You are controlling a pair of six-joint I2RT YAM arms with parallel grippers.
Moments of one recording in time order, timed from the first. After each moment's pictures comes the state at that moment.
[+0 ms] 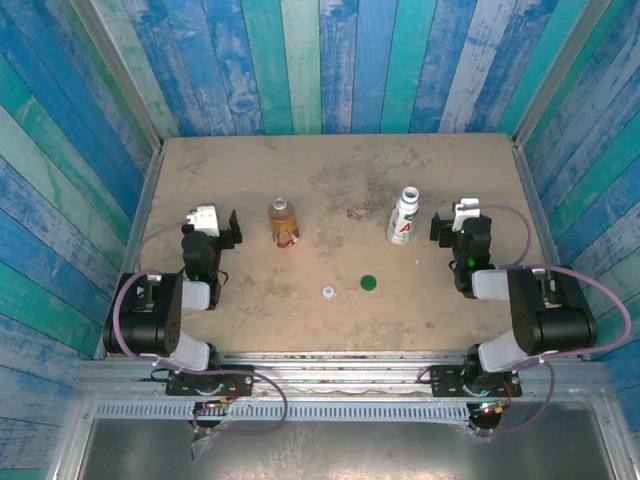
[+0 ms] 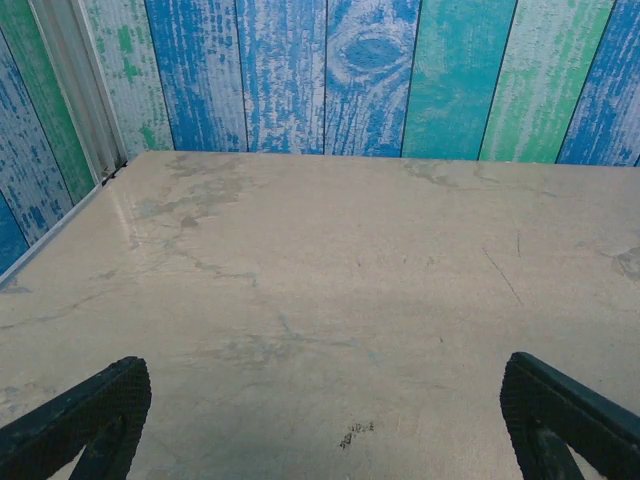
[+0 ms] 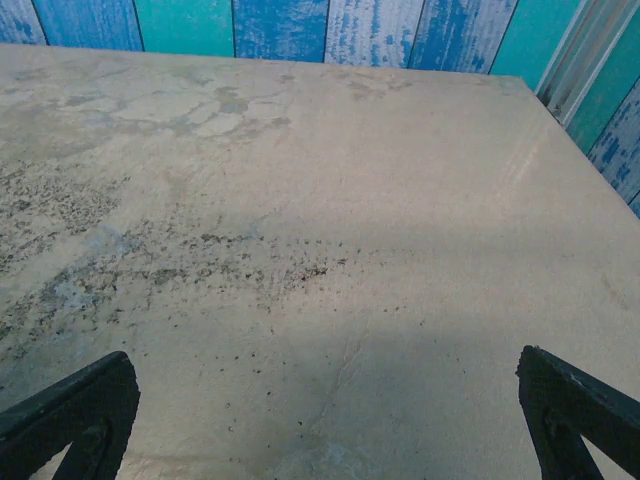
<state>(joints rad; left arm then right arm) 0.00 1.49 0.27 1.07 -0.07 -0.02 0.08 1.50 0.38 0.77 0.18 -0.03</state>
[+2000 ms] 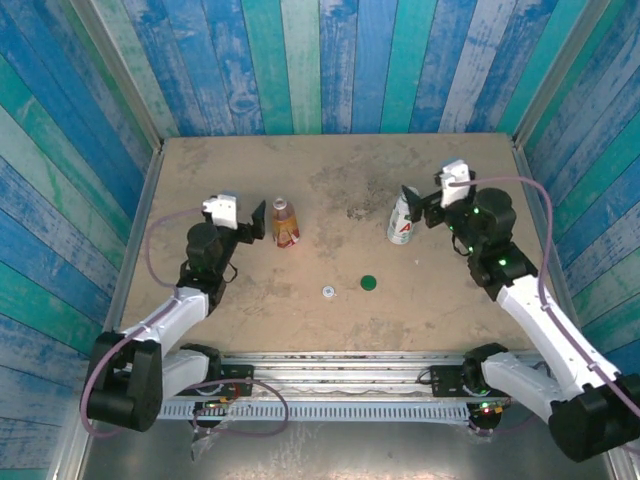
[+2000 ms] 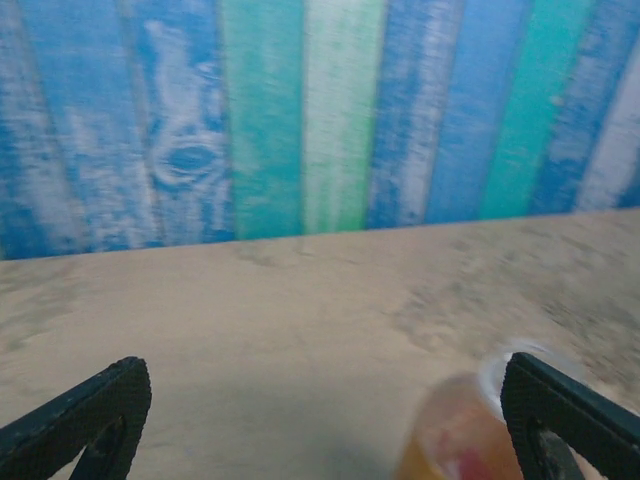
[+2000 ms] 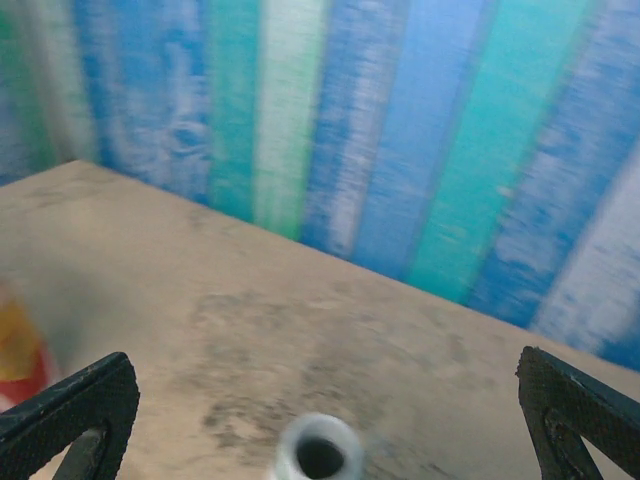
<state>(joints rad) -0.21 1.11 0.37 0.67 0.09 -0.02 0.37 0.99 0.82 0.03 -0.11 -0.16</state>
